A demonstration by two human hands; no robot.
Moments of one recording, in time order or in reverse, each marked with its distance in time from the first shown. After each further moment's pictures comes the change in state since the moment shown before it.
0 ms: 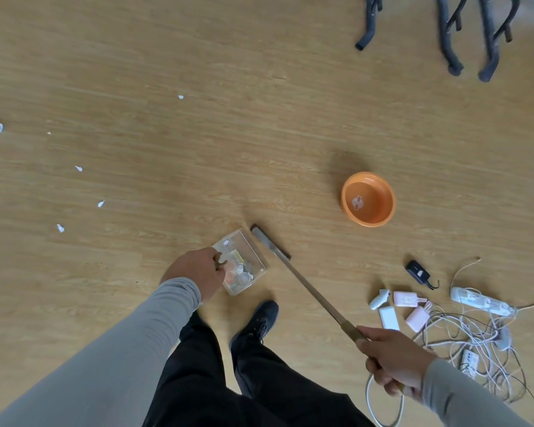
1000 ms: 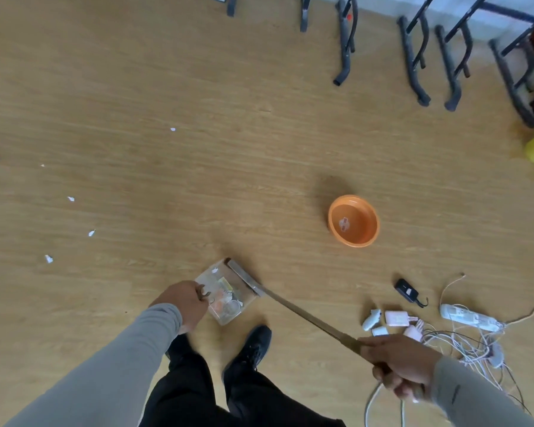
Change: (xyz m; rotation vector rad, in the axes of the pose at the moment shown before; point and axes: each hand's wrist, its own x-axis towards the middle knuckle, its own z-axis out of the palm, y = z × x) left_hand -0.010 -0.012 -0.005 -0.063 -0.161 -0.093; right_hand -0.037 -0.020 -0.035 -0.096 -0.110 0.034
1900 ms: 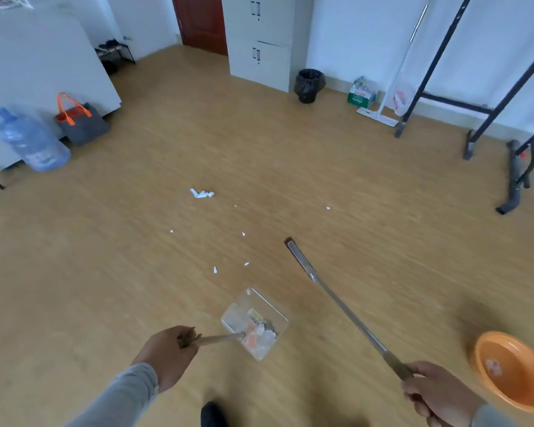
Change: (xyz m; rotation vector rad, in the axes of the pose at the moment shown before) left_hand -0.240 -0.356 -0.089 -0.593 0.453 -0.311; right_hand -0.062 -0.133 0.274 -0.452 0.090 -0.385
